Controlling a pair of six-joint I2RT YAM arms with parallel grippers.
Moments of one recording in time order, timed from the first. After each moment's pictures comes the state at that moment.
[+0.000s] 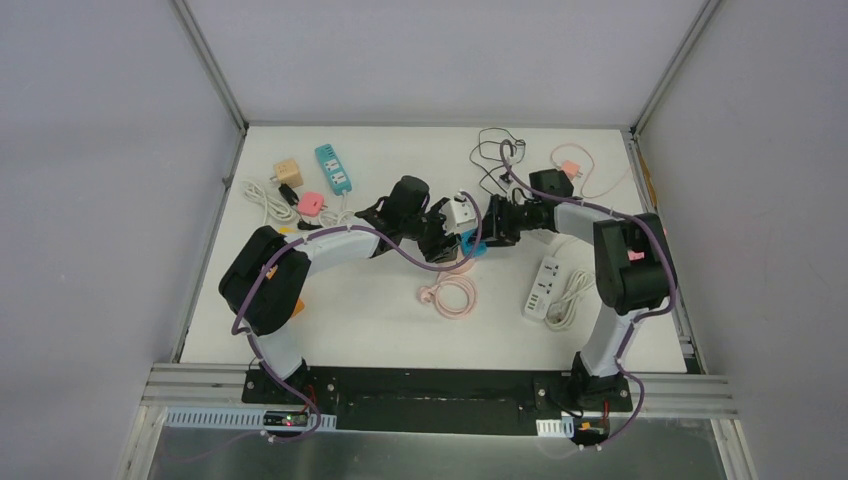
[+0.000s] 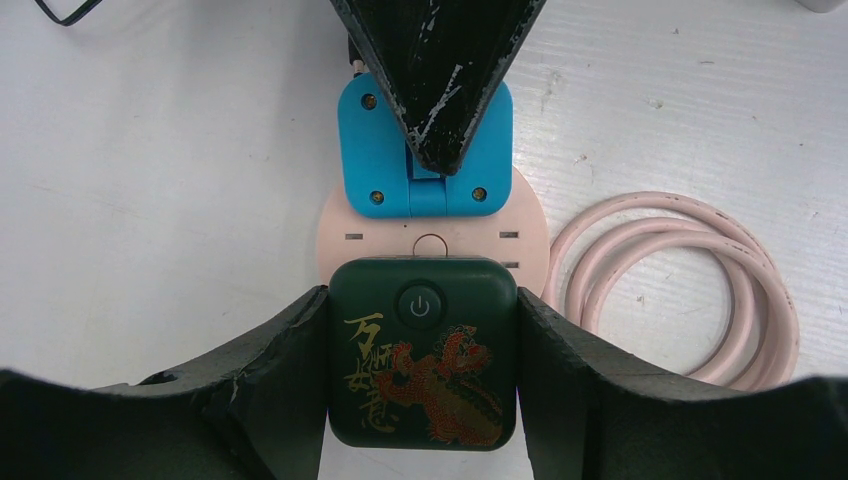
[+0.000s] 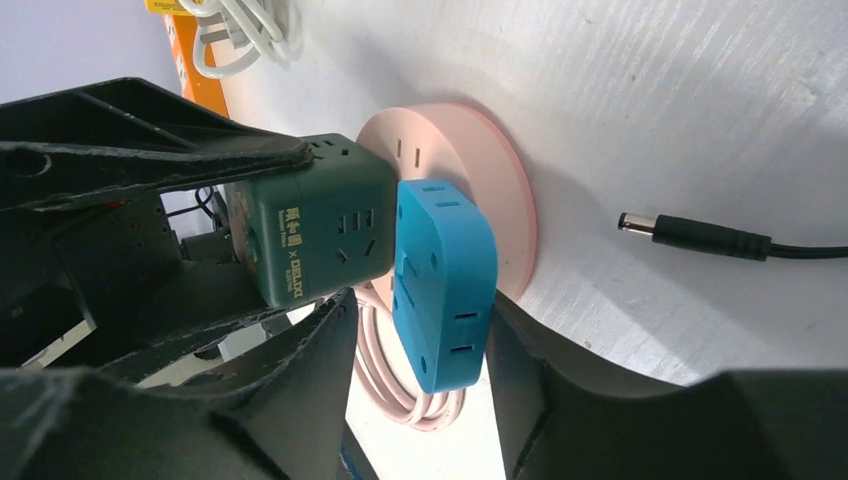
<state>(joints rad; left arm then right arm) -0.70 1.74 1.08 0.07 0.52 0.48 0.23 1.86 1.07 -0.23 -0.88 0.31</state>
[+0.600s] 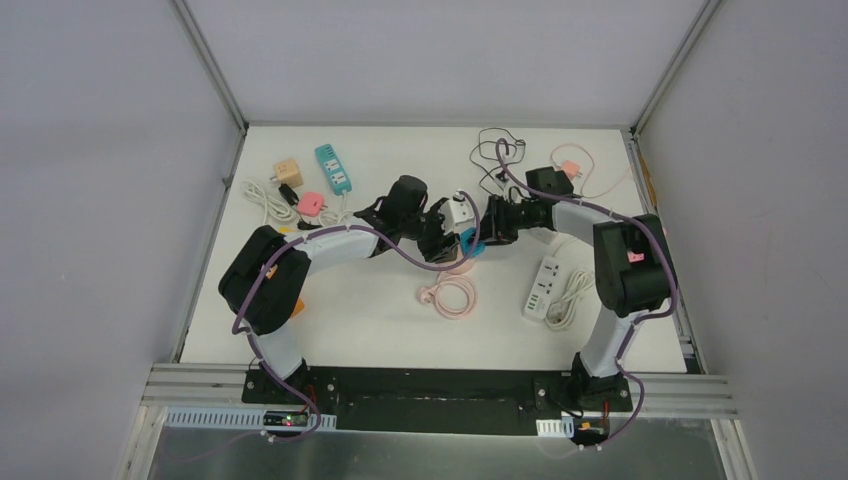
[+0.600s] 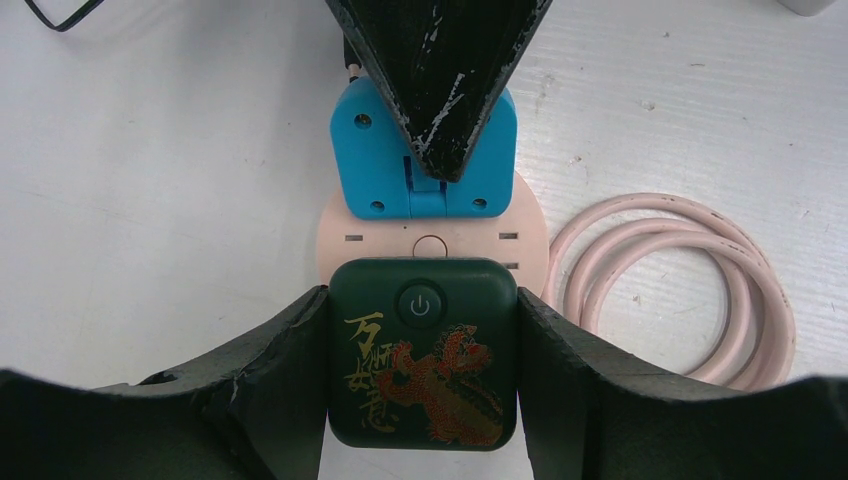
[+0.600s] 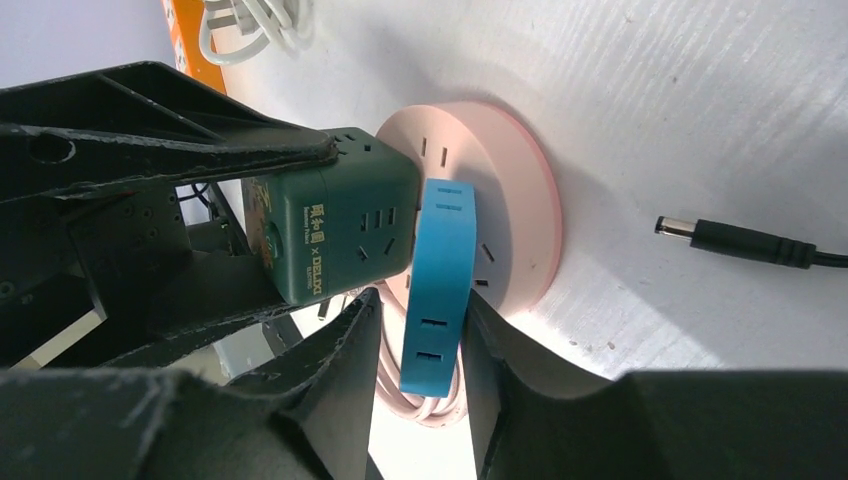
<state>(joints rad) -0.68 1.75 1.08 0.08 0.55 0.47 0.25 1.84 1.08 -0.26 -0.88 0.29</state>
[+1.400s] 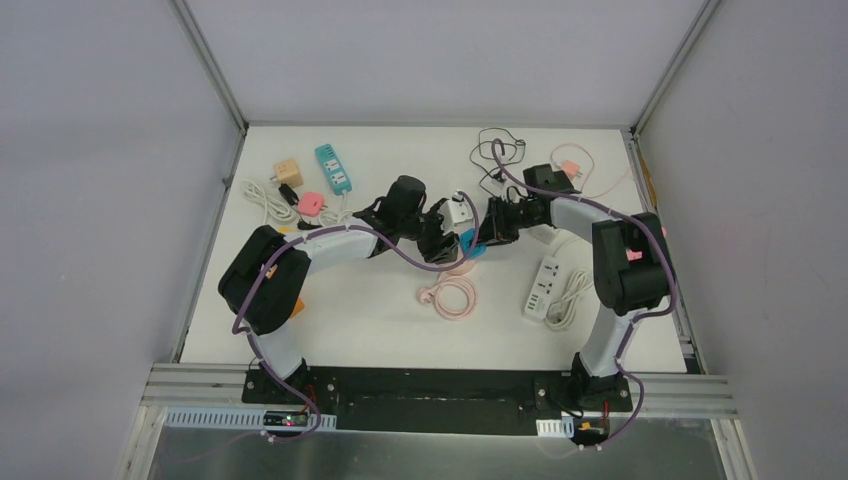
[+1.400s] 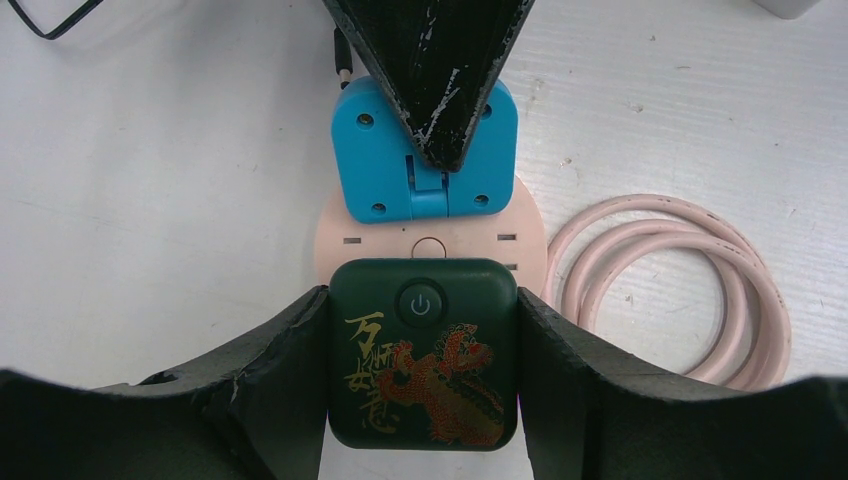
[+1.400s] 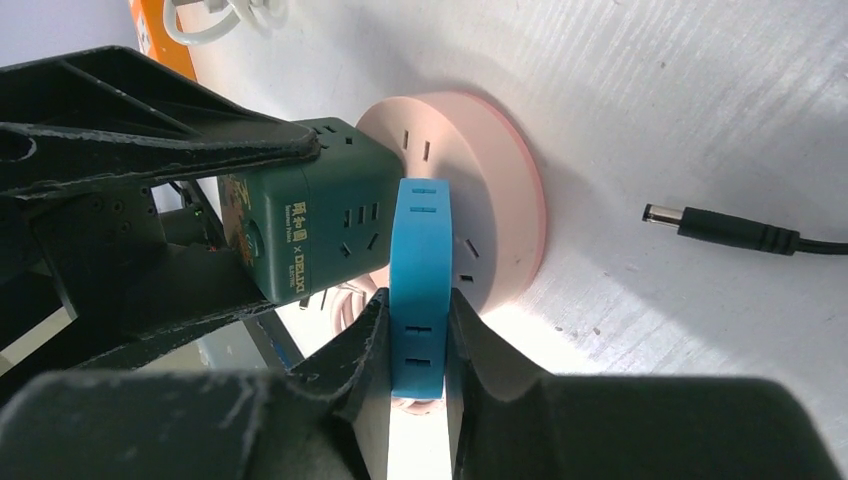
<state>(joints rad) -0.68 1.75 1.06 0.10 0.57 0.46 0.27 1.85 1.14 -0.38 -0.84 0.19</state>
